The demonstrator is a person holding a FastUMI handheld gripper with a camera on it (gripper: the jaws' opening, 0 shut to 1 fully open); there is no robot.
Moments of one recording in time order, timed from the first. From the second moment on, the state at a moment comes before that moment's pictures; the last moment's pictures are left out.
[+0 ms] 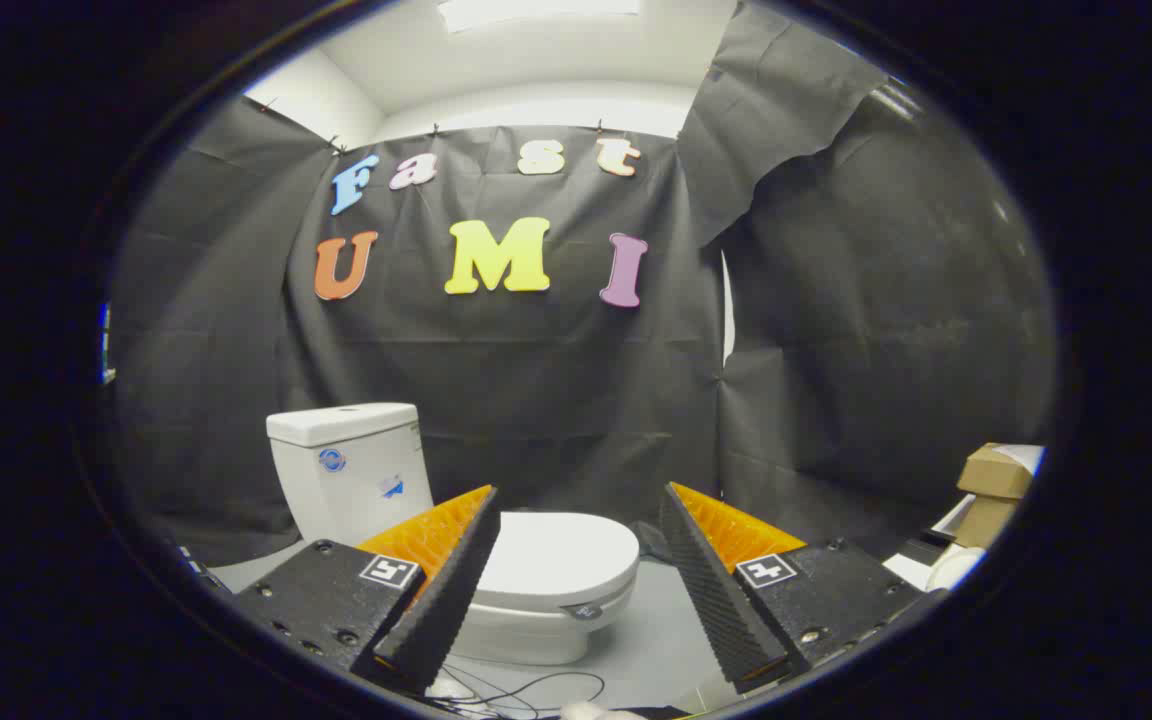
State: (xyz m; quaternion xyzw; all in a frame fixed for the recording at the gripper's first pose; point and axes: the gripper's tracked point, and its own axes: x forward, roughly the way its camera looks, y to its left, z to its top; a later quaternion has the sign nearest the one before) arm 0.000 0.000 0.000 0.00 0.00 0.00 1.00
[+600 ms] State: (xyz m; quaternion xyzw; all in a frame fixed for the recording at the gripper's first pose) arm 0.002 0.003 -0.003 0.01 0.01 0.01 1.00
